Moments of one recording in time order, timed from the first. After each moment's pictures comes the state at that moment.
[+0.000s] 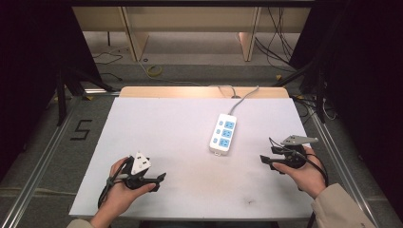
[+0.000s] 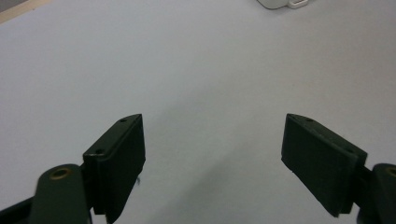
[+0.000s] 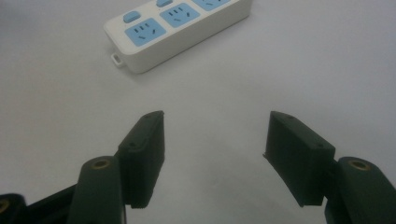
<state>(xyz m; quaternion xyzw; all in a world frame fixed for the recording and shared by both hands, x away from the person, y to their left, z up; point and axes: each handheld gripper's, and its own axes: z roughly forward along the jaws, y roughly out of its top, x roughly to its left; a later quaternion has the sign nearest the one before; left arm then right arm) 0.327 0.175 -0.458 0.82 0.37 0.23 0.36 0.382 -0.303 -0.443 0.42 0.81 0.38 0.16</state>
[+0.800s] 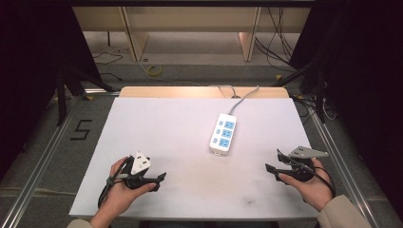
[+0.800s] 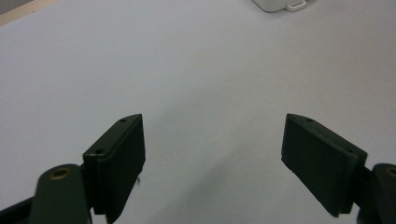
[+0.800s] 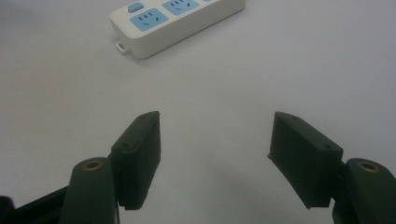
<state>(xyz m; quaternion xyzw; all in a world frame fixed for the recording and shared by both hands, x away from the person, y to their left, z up) 0.327 0.175 -0.456 0.82 0.37 0.23 0.37 0.350 -0.316 -0.453 0.43 0.79 0.40 0.18</state>
